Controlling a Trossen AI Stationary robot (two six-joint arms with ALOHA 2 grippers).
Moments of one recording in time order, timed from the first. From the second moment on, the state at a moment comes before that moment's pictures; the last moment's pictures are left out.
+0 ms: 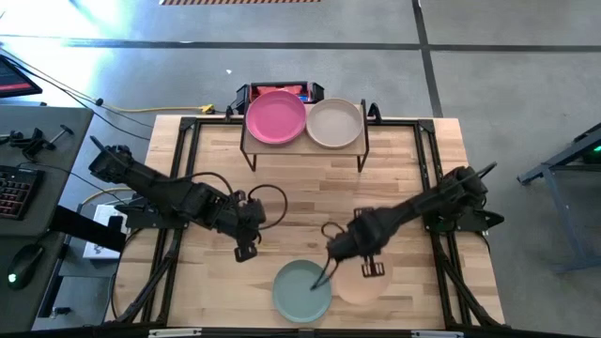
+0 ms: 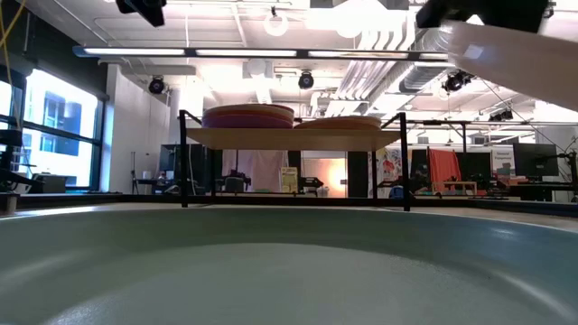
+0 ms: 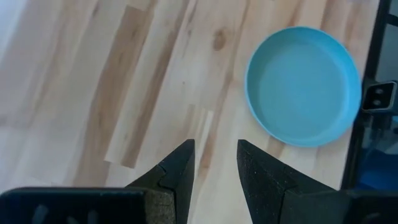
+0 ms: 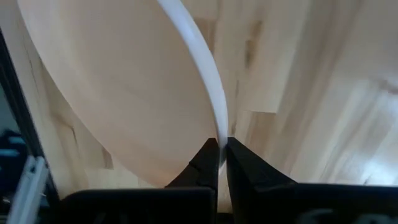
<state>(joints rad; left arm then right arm) -0.42 1.44 1.35 -1.04 -0.22 -0.68 0.44 1.85 1.69 -1.51 -0.05 0.34</state>
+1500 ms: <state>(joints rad) 0.14 1.44 1.35 -1.05 -0.33 -0.25 -0.78 1.56 1.69 -1.19 -0.25 0.35</state>
